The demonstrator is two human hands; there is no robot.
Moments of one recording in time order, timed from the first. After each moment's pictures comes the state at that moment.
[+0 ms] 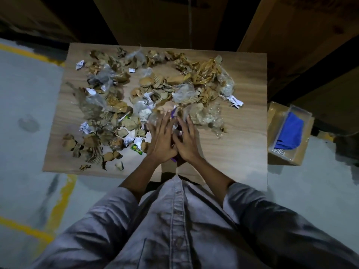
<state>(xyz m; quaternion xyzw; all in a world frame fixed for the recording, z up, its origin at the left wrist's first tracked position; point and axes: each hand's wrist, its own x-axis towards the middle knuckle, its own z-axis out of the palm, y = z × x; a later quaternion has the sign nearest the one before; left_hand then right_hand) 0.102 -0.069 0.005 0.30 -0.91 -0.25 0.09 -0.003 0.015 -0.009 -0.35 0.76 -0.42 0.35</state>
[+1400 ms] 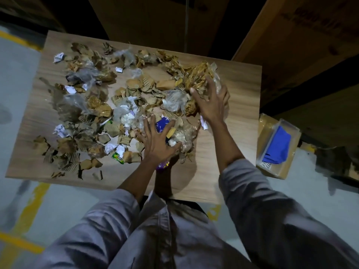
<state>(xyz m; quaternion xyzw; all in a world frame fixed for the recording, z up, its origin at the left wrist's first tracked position) 0.050 -0.077 -0.033 0.47 -0.84 -0.26 -0.02 -0.184 -0.063 0.010 -0.30 0.88 -0.32 0.20</state>
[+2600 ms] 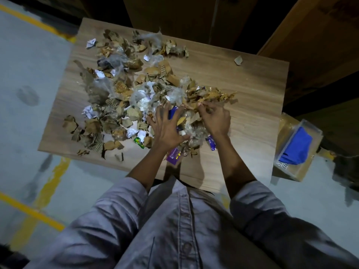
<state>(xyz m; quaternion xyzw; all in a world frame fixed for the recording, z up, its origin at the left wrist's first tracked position) 0.081 -0.091 0.003 0.47 -0.85 -0.22 -0.06 -0.089 -0.032 0.023 -0.30 0.88 -0.31 0.22</state>
